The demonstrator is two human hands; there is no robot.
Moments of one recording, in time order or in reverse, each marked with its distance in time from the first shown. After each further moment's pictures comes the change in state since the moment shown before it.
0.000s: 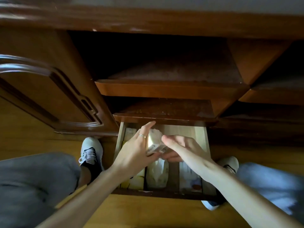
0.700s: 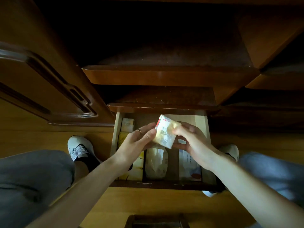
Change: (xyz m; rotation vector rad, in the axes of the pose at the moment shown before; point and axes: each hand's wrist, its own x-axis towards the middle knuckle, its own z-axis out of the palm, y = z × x) left_hand 0.007 -0.006 0.012 -0.873 -0.235 -0.397; right_hand 0.018 0.016 -0.013 0.399 0.124 0.238
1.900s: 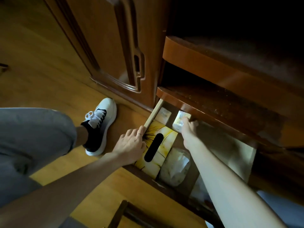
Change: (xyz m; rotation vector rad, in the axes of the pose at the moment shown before) left_hand 0.003 -0.135 -0.094 1.018 0.376 -0.257; right_hand 0.210 0.089 0.104 -0.370 0.148 0.245
